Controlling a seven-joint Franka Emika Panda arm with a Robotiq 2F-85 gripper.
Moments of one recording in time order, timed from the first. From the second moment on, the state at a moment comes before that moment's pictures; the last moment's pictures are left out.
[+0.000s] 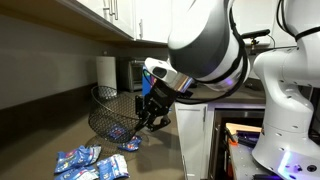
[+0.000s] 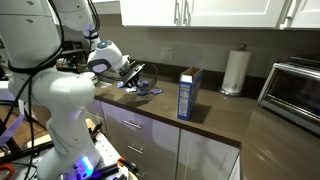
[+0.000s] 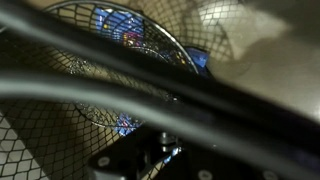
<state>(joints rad) 0.56 -0.02 0.23 -2.71 1.33 3.46 -2.08</state>
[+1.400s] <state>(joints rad) 0.57 -0.01 0.23 -2.73 1.33 3.45 -2.21</state>
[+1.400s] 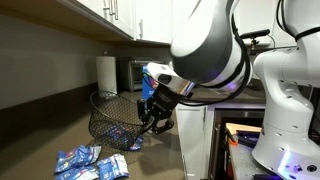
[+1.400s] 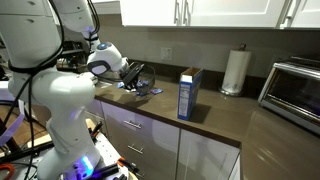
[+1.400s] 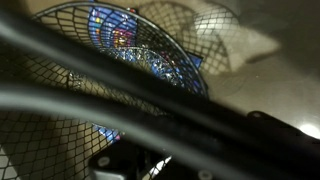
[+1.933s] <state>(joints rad) 0.57 -0.01 0.23 -2.74 1.34 3.45 -2.32</state>
